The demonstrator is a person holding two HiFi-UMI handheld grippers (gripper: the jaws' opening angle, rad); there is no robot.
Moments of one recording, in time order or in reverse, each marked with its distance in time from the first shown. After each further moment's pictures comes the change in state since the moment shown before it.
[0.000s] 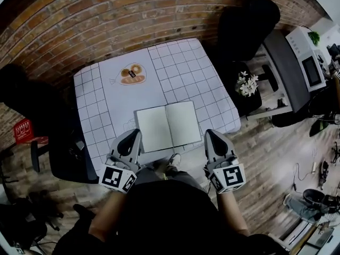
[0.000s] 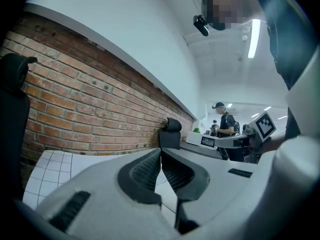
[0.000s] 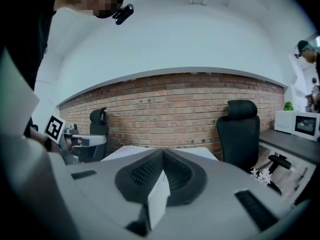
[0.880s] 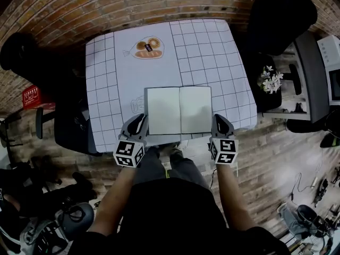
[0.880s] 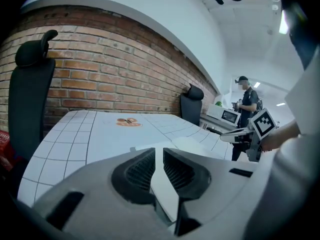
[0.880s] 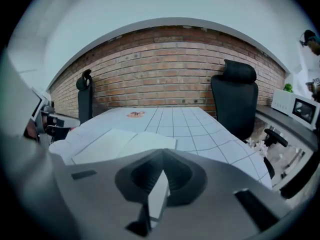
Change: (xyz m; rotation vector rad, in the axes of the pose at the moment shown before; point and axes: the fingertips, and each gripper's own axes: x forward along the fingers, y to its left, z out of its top) left arm -0.002 0.041 -0.167 -0.094 0.333 0.233; right arm 0.067 -0.067 -0.187 0.008 0.343 -0.044
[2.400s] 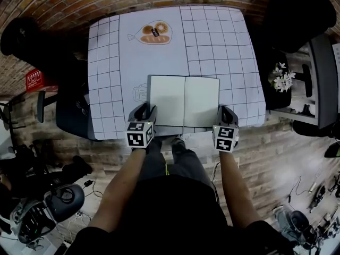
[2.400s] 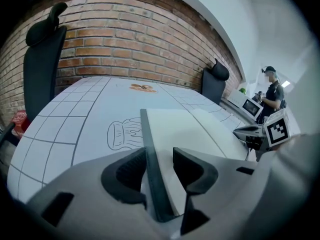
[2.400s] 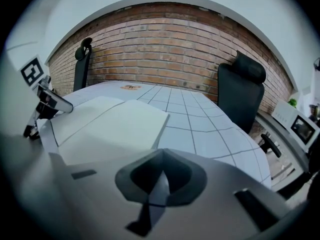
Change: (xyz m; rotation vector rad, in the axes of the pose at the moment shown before) left arm 0.037 0.018 -0.086 -0.176 0.285 0.176; right arm 0.048 -0.026 -0.058 -0.160 0.169 -0.060
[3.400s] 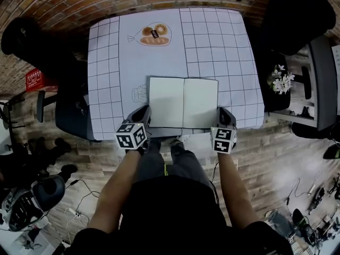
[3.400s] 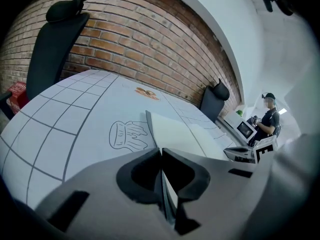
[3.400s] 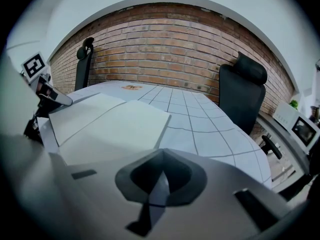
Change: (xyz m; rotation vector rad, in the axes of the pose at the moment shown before) left arm -0.012 0.000 0.011 -0.185 -0.089 -0.096; right arm 0.001 0.002 0.000 -0.017 -0.005 0.007
